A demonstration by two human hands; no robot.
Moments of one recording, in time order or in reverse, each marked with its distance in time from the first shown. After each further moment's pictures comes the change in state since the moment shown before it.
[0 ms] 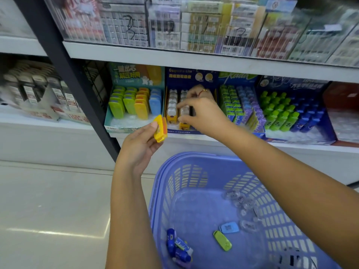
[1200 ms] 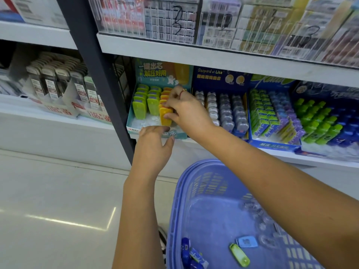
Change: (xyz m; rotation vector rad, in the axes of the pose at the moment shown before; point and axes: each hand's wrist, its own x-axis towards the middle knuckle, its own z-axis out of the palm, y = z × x) left_hand 0.021 0.006 -0.035 1.375 0.194 0.449; right_hand 0.059 -0.052 0.069 -0.140 -0.031 -0.251
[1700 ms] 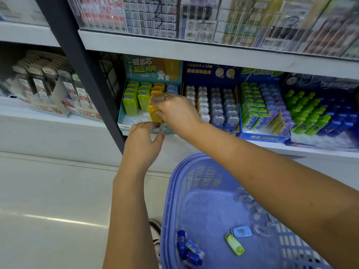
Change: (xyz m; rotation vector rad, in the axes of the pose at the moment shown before) left_hand -0.003 0.008 -0.007 0.016 -0.005 -0.010; right_hand 0.004 -0.002 0.005 -0.304 -0.141 -0.011
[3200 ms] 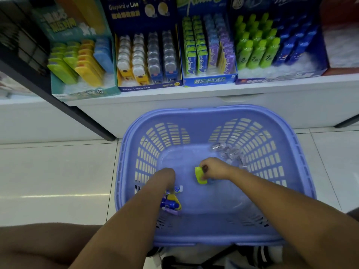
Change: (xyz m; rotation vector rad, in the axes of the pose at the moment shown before) left_hand -0.131 0.003 0.202 0.748 -1.353 -0.085; right_hand -0.312 0.067 0.190 0.784 -0.737 0.442
